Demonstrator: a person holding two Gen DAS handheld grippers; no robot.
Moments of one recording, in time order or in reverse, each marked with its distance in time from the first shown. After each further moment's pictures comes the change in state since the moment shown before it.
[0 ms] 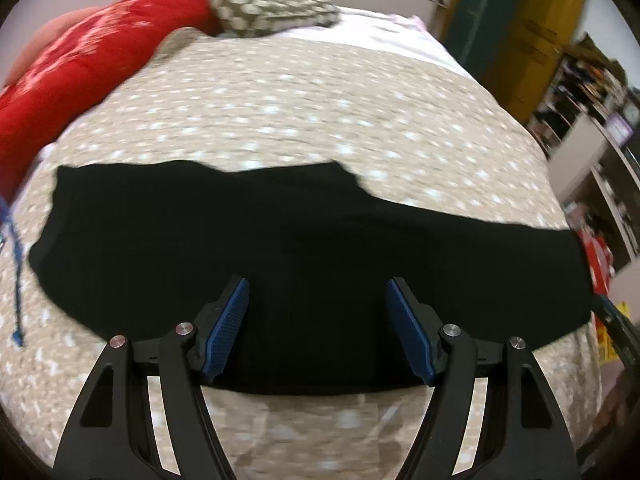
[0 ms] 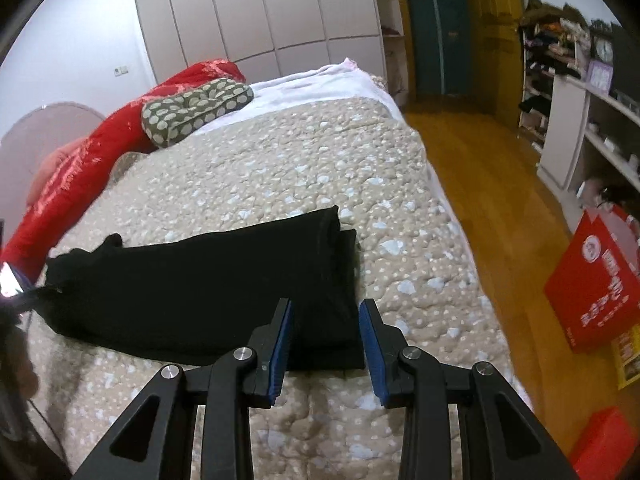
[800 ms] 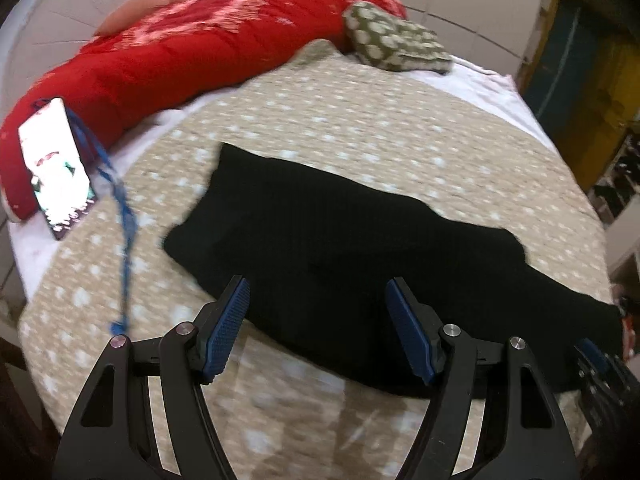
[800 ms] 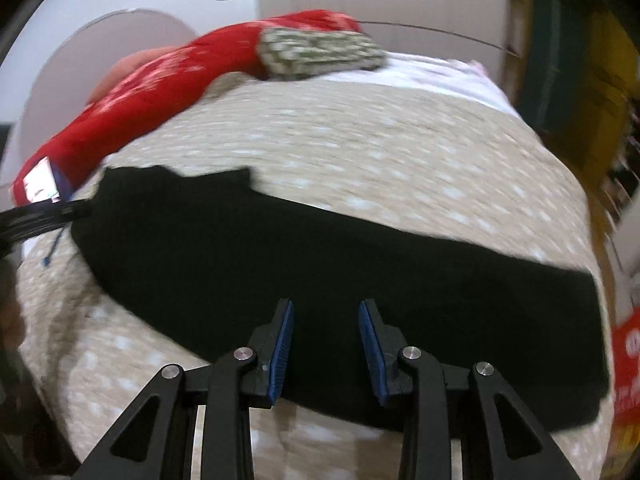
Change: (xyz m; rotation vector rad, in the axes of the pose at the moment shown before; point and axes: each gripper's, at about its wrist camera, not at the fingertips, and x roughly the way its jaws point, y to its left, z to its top) left arm -0.045 0.132 -0.012 -0.248 -0.104 0.182; right arm 0.065 0.171 -0.007 -0.315 0.099 0.124
